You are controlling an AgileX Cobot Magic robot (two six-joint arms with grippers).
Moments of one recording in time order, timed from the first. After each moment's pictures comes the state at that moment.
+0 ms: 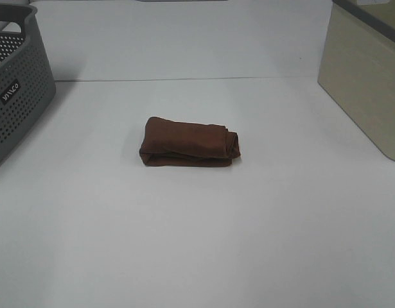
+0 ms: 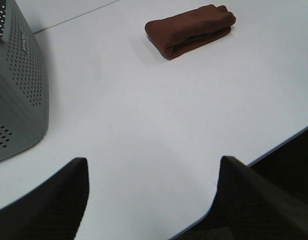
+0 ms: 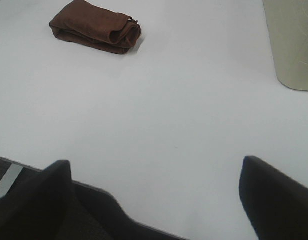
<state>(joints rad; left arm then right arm) -0.29 0.04 -0.50 -0.12 1.06 0.22 0.15 0.07 -0.51 0.13 1.08 -0.16</state>
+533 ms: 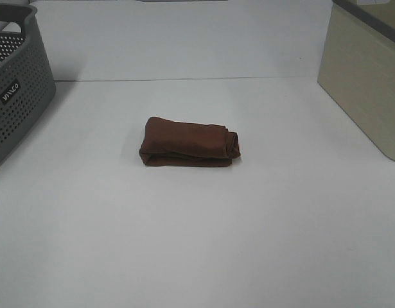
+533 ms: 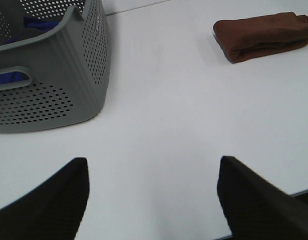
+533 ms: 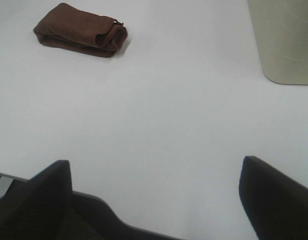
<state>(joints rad) -0.02 0.02 -0.50 -0.12 1.06 0.22 0.07 0.07 -0.51 0.14 1.08 -0.16</state>
